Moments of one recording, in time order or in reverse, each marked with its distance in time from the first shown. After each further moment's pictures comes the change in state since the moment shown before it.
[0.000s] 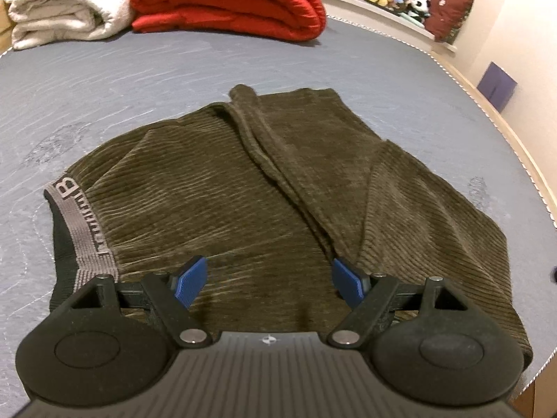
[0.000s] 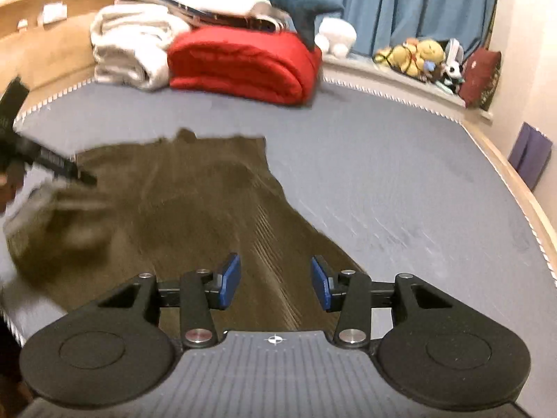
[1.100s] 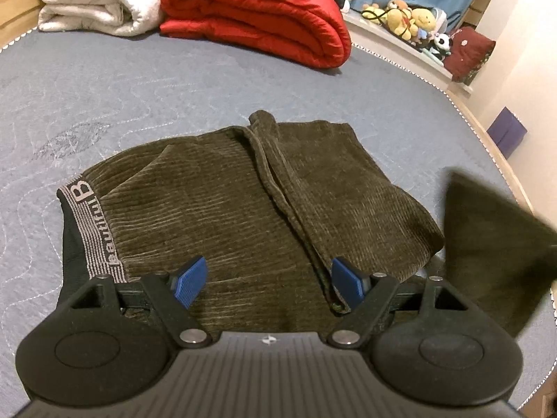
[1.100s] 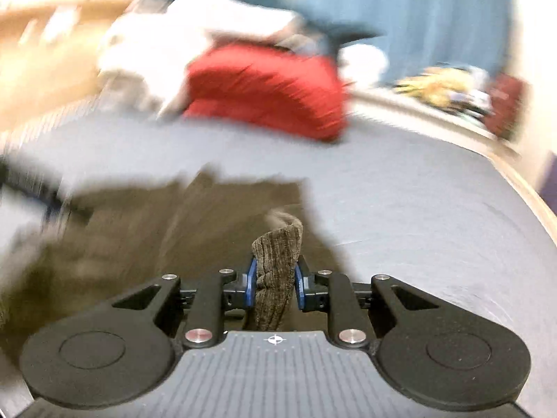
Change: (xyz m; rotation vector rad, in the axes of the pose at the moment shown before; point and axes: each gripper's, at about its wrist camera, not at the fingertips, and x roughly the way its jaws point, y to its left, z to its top) left arm -0.017 0.011 0.019 -0.124 -0.059 -0.006; right arm 0.053 -0.006 0.039 0.166 -0.177 -0.022
